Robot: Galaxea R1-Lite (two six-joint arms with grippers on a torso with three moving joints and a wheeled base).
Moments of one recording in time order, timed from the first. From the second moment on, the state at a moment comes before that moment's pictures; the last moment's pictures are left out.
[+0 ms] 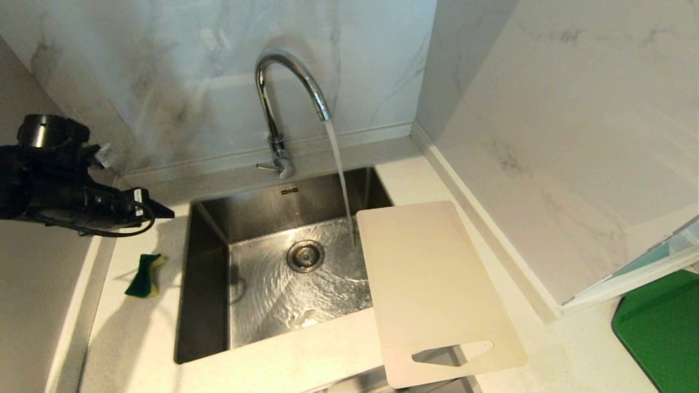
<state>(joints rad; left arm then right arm) -0.01 1.75 -1.35 0.23 -0.07 -0.26 0.01 0.00 0.00 0.00 0.00 0.00</state>
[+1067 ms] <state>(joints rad) -0.32 2.01 -1.23 -0.86 -0.14 -0.41 0.01 0.00 0.00 0.00 0.00 -0.01</state>
